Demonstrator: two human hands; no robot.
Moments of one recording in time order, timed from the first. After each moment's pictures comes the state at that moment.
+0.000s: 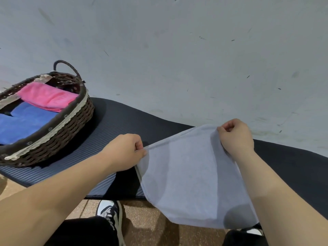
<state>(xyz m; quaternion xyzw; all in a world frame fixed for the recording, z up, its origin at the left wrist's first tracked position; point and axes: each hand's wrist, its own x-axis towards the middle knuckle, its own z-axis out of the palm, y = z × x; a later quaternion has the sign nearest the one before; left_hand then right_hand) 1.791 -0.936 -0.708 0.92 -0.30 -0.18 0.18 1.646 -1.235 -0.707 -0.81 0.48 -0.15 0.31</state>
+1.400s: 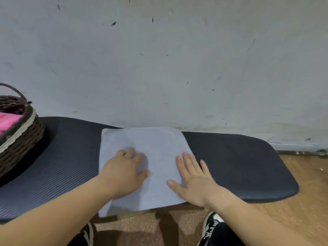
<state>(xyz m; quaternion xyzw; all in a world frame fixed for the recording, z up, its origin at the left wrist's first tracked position) 1.688 -1.008 -0.702 0.86 -0.49 -0.16 -0.01 1.497 -1.182 -0.716 -0.94 0.25 0.23 0.11</state>
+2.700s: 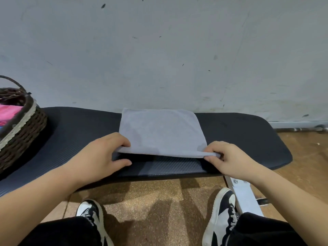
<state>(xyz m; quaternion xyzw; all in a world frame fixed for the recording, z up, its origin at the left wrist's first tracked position) 1.703 -0.935 -0.672 0.78 -0.58 -0.08 0.21 1.415 -1.224 -0.688 -0.93 0.21 -0.04 0.29</state>
